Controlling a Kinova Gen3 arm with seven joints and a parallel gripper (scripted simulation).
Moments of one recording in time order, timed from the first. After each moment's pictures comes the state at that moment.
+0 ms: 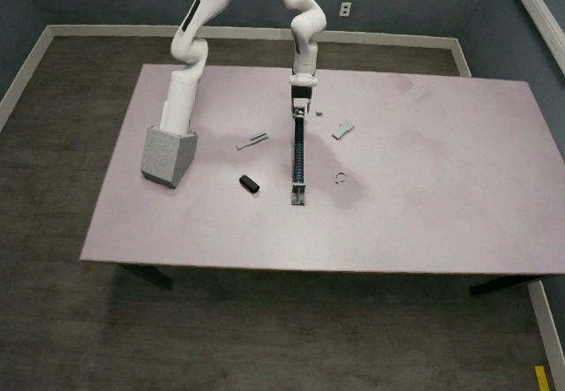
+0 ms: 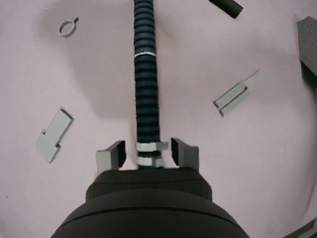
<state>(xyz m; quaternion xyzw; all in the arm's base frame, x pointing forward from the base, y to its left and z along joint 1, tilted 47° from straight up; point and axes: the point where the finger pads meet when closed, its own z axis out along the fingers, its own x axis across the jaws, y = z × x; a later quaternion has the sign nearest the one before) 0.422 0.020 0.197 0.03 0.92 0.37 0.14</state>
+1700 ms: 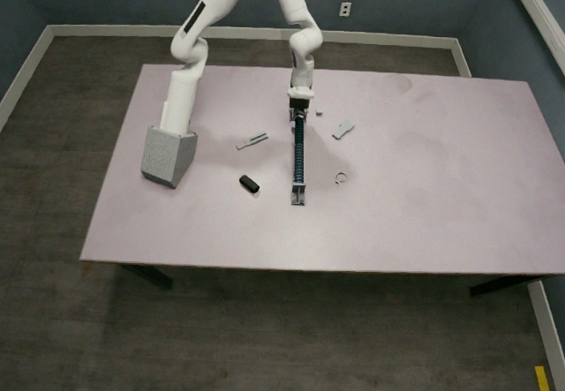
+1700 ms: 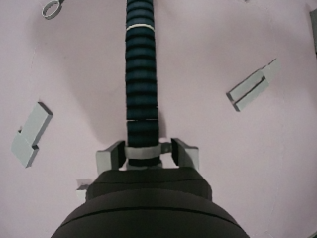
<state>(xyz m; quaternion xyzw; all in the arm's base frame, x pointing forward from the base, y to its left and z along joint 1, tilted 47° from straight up) 0.435 0.067 0.157 0.02 0.92 0.37 0.14</state>
